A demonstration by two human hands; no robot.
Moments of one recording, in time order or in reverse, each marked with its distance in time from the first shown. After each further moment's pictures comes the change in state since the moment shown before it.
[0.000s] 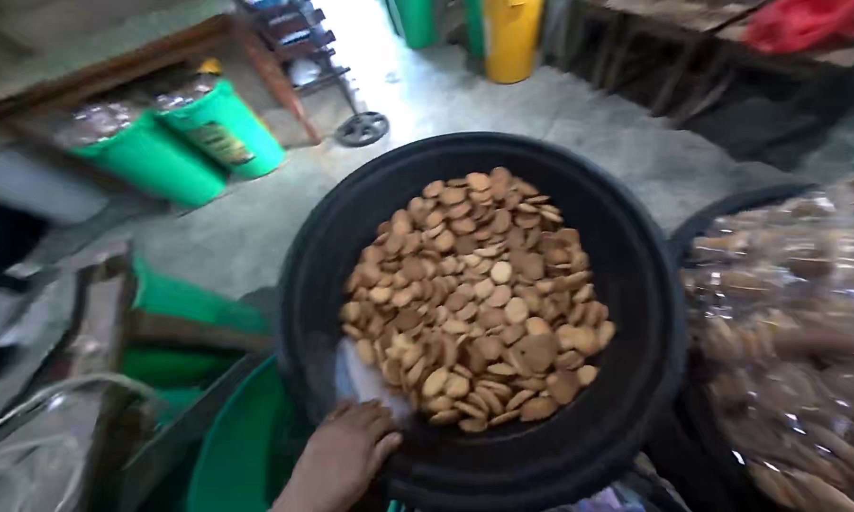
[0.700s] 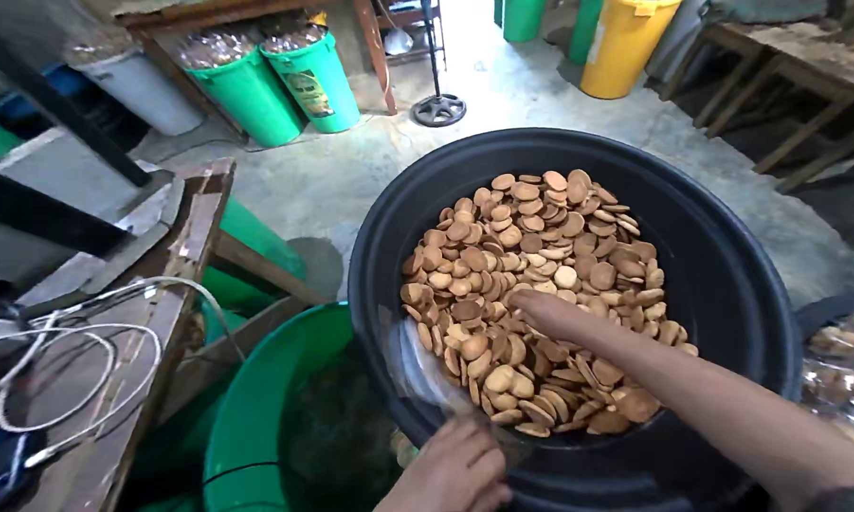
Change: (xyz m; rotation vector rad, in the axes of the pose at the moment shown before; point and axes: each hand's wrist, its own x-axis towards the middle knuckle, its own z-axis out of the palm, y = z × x) left_hand 0.011 0.062 0.031 -0.257 0.462 0.293; right_hand 0.233 -0.056 0.272 -0.152 -0.799 -0.429
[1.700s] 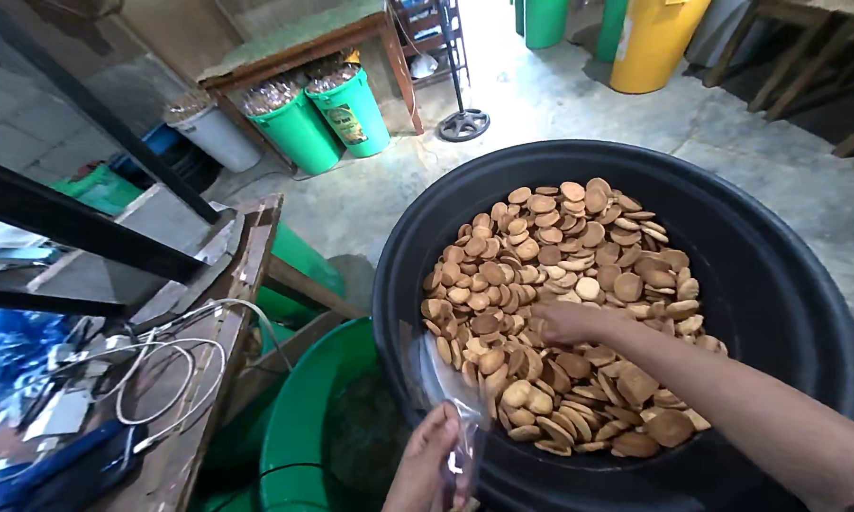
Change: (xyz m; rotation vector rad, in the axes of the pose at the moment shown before) left_hand 0.004 0.016 -0.017 -1.447 0.508 -0.724; right_hand 0.019 0.029 -0.006 0.083 -0.191 0.046
